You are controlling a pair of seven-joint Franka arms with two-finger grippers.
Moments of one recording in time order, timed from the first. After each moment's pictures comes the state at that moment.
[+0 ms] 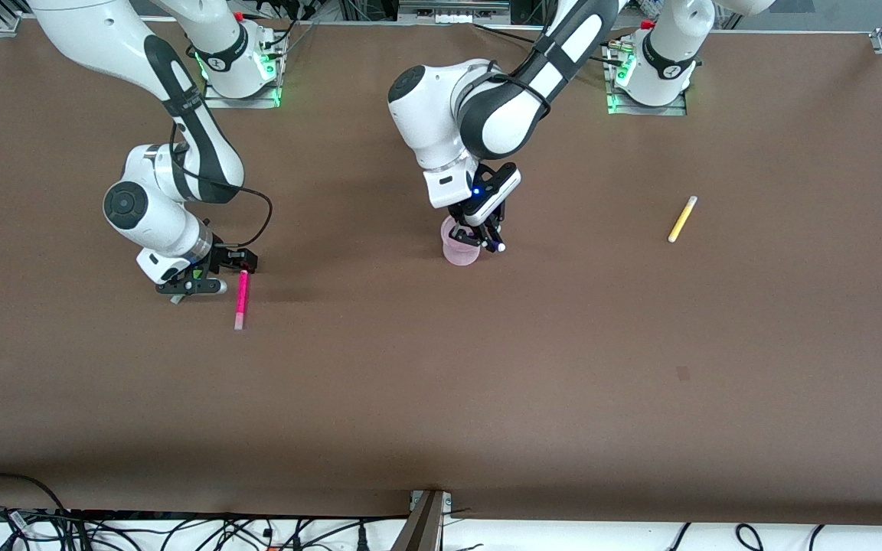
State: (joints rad) left arm -0.72 0.55 -0.20 -1.63 0.71 1.94 -2.12; right arm 0.22 0.40 -0.09 -2.22 0.14 2.58 0.01
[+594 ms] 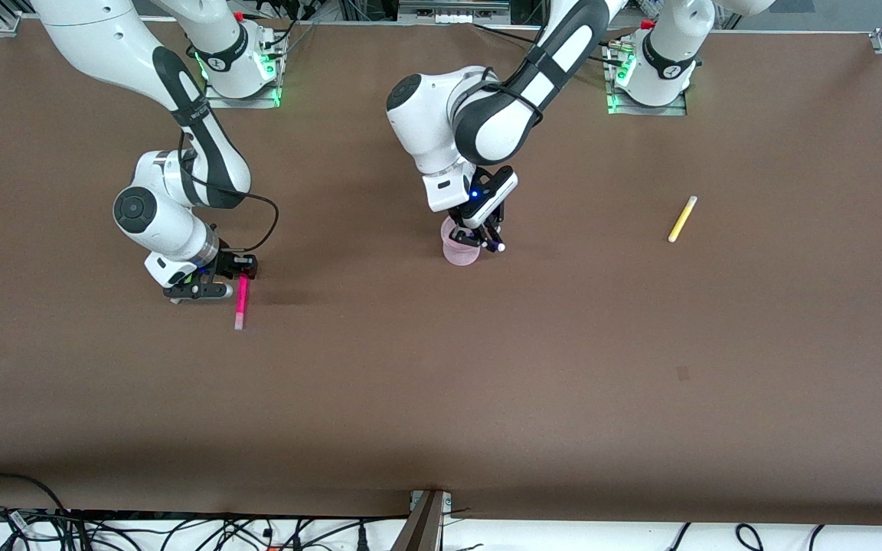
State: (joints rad) left arm -0.73 0.59 -0.20 -1.62 0.72 1.93 -2.14; right arm 0.22 0.43 -0.08 -2.21 0.15 2.62 0.01
